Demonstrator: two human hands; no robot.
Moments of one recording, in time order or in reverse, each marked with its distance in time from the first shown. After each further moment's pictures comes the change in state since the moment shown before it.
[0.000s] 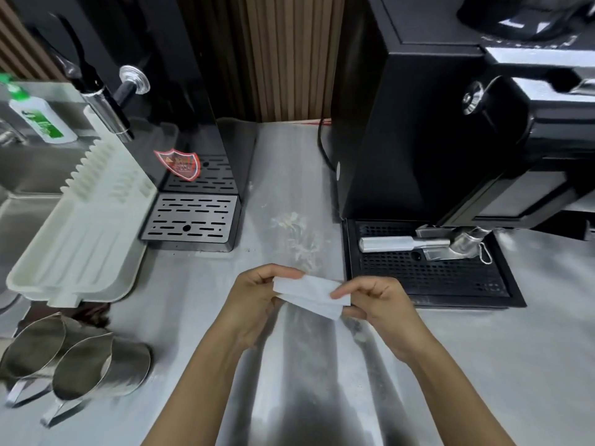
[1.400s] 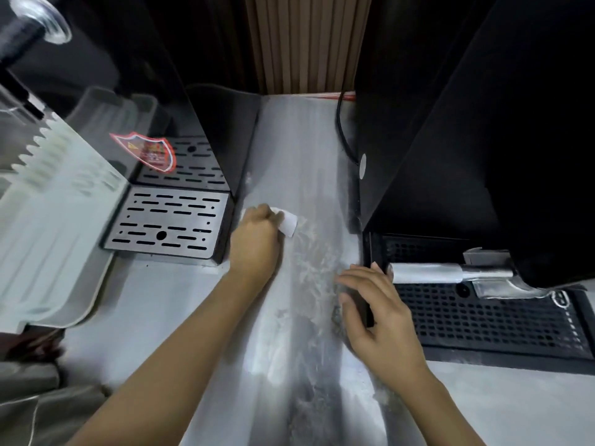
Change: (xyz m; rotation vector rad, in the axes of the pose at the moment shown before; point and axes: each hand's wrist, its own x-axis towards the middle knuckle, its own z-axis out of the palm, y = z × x) left_hand 0.168 -0.001 -0.018 1.491 0.377 0.550; right_hand 0.086 0.053 0.000 -0.687 0.177 -0.731
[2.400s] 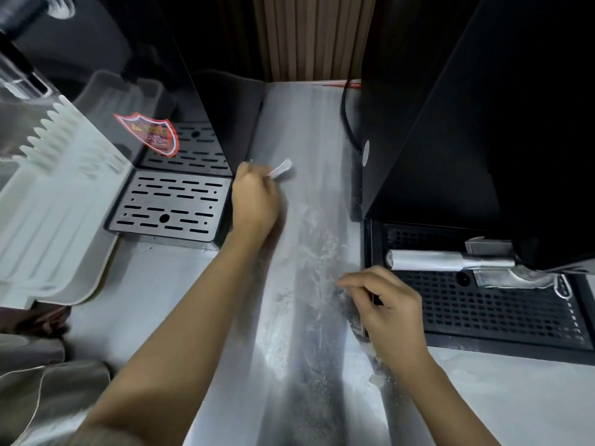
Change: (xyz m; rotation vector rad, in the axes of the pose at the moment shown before) left_hand 0.045 -0.001 0.003 -0.364 0.220 -0.256; right_hand -0.002 0.003 -0.006 0.186 0.038 0.049
